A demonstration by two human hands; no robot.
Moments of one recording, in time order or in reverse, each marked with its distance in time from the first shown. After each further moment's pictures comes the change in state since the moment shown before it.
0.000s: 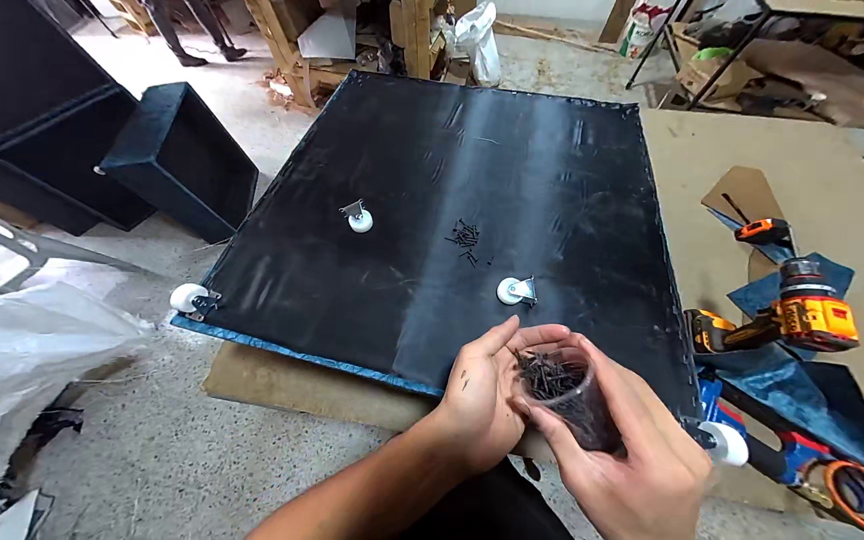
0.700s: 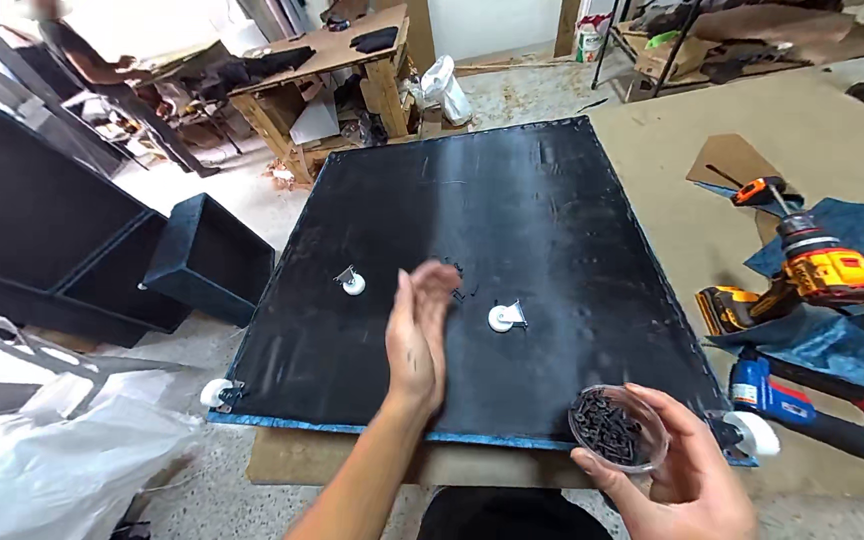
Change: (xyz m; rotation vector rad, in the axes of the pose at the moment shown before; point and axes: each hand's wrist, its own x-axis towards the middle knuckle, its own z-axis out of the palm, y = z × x) left_hand 0.031 0.074 -0.022 0.573 0.052 0.690; right_hand -0.047 0.018 -0.015 0.591 0.170 0.377
